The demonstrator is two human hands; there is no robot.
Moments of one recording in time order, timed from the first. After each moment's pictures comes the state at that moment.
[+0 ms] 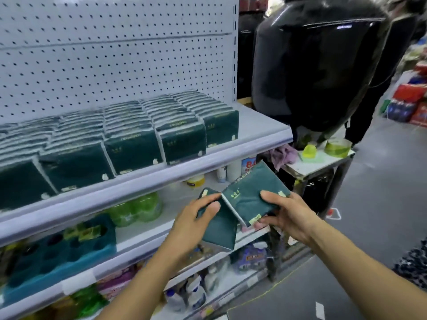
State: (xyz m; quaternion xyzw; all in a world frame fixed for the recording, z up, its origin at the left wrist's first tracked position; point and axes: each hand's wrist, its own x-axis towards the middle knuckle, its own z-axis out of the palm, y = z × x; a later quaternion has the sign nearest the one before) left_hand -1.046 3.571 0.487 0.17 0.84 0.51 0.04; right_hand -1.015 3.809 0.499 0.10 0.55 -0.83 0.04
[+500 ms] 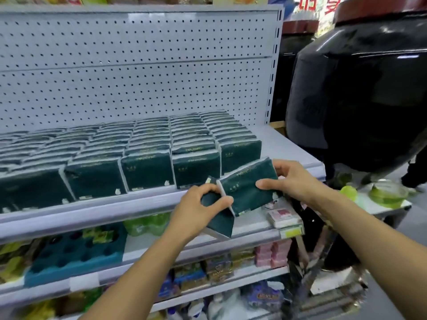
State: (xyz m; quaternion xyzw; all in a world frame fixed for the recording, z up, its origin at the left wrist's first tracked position) left_hand -1.105 3.598 0.549 0.08 0.88 0.47 -0.07; right_hand -1.146 3.845 0.592 -0.13 0.78 -0.61 0.03
